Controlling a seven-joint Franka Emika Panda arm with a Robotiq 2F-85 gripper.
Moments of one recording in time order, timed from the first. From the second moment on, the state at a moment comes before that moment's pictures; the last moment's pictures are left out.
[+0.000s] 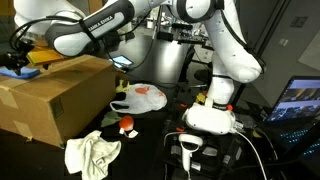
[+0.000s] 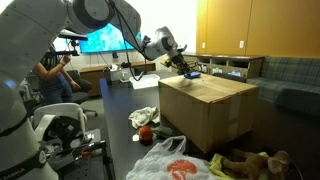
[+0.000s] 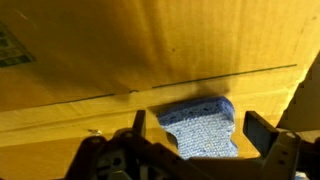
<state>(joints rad) 0.46 0.71 -0.06 -1.36 -0.41 2.52 0.85</state>
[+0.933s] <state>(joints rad) 0.50 0.69 -0.09 -1.40 -0.42 2.52 0.83</state>
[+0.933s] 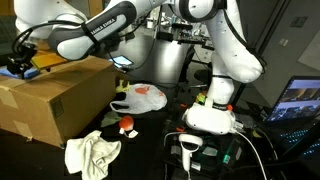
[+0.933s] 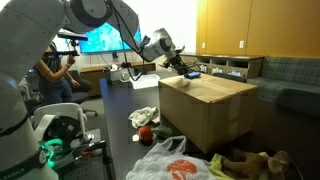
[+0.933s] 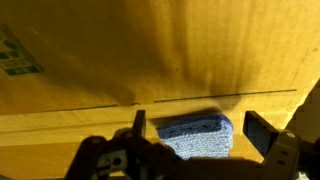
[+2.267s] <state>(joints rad) 0.43 0.77 -0.01 -1.23 -0.28 2.42 0.43</state>
